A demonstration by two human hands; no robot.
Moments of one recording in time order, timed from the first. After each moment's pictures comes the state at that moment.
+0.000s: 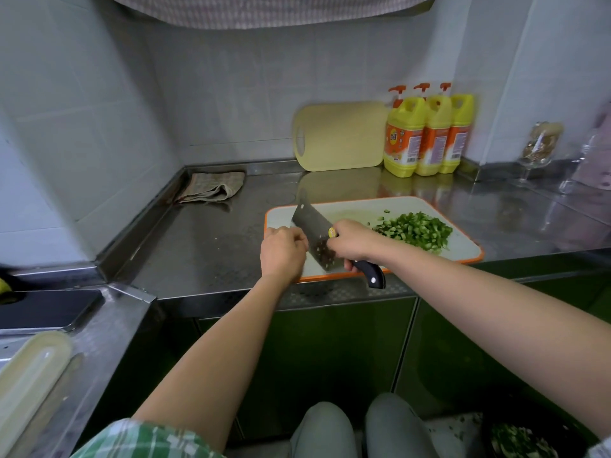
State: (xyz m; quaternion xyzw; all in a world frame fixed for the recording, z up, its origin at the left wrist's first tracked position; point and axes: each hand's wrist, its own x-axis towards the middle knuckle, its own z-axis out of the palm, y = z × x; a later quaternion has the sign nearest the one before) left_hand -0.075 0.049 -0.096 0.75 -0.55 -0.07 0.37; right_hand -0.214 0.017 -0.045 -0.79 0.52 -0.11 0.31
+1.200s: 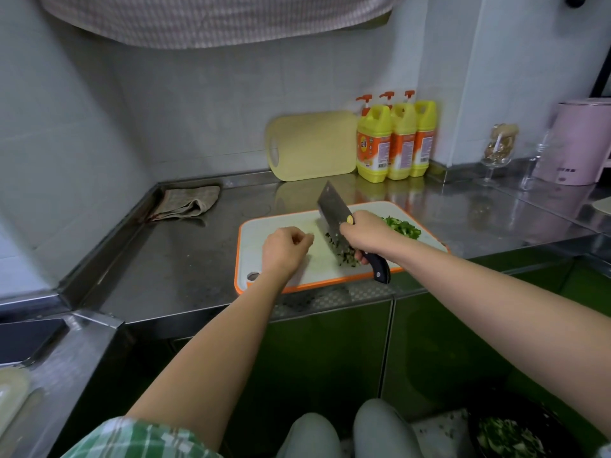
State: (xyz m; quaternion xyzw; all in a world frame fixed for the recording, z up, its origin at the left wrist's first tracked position) left_hand -0.114 0.019 -0.084 0.71 -0.57 -0.12 0.40; right_hand -0.280 -0.006 -0.034 -0.72 0.56 -0.22 0.34
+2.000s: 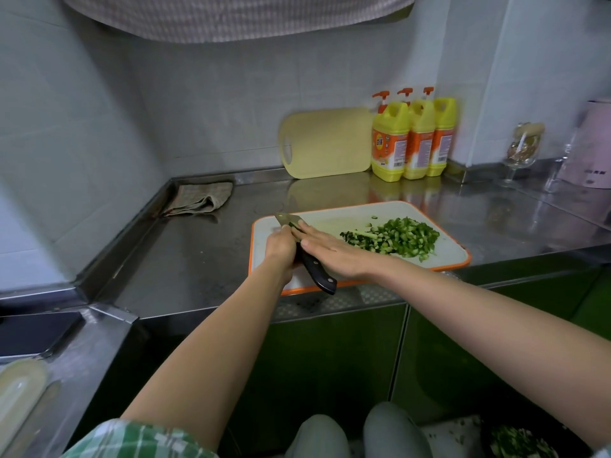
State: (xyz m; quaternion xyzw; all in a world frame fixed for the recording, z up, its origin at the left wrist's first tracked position) left_hand -0.099 0.020 -0.072 0.62 -0.27 -0.43 0.60; right_hand -0.224 -0.002 -0.070 -0.91 0.32 -0.11 0.25
